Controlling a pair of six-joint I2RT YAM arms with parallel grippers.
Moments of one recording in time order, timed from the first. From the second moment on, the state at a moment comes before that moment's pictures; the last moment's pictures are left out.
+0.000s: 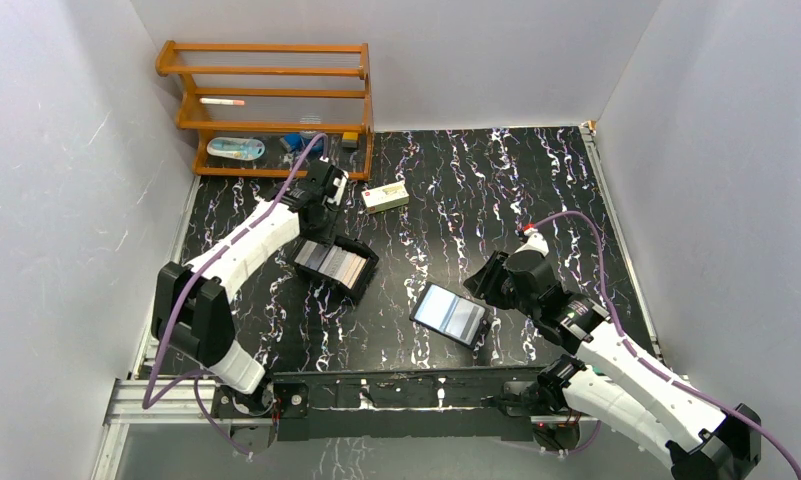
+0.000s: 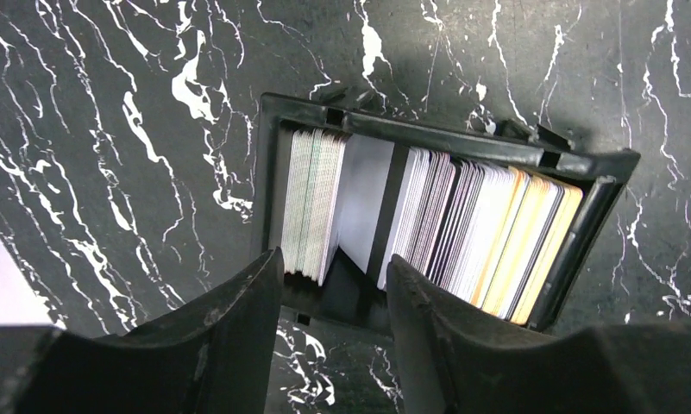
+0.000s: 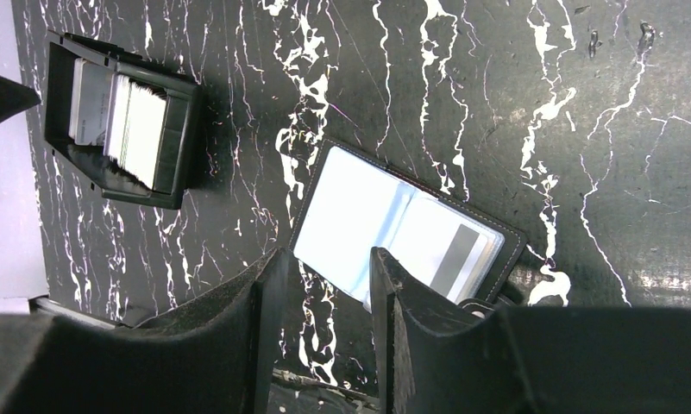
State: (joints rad) left arm -0.47 1.56 1.28 -0.84 -0.30 -0.07; right arm 0.70 0.72 0.55 -0.47 0.16 0.89
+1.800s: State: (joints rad) left arm -0.45 1.69 1.18 -0.69 -0.19 0.02; right arm 0.70 0.73 0.53 -0.43 0.15 0.89
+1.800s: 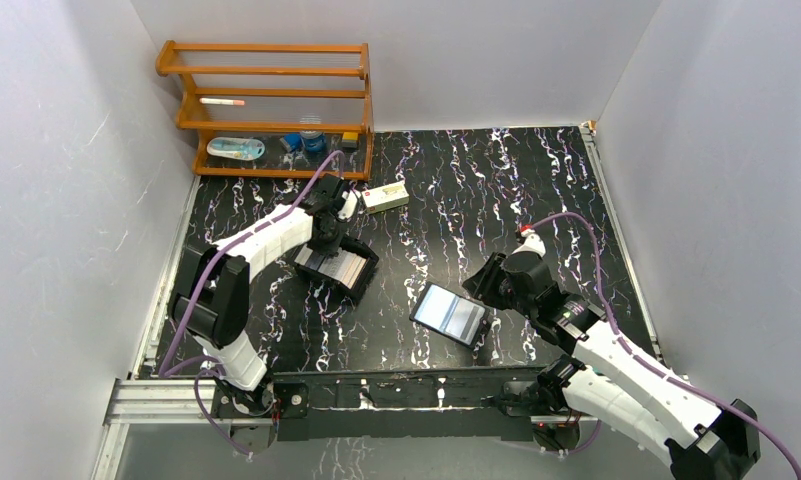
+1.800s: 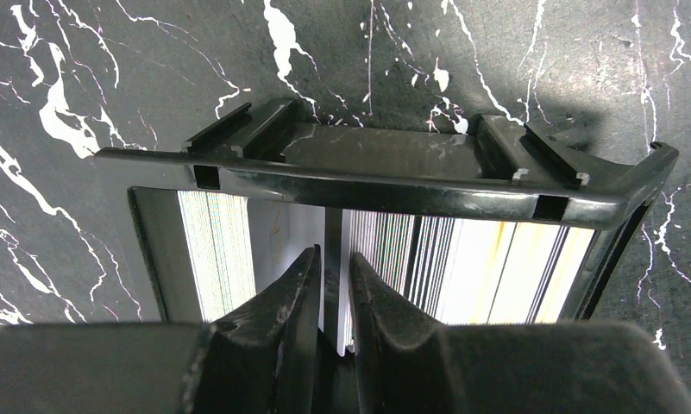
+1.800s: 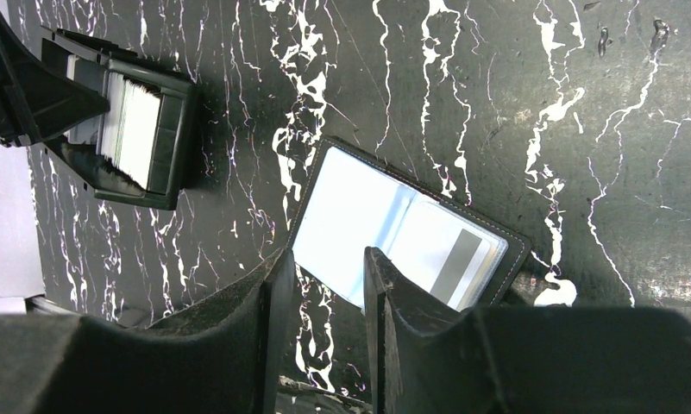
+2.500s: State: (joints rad) left arm -0.42 1.68 1.17 -0.69 -0.23 0.02; right arm 0.70 0.76 0.53 -0.40 0.14 0.89
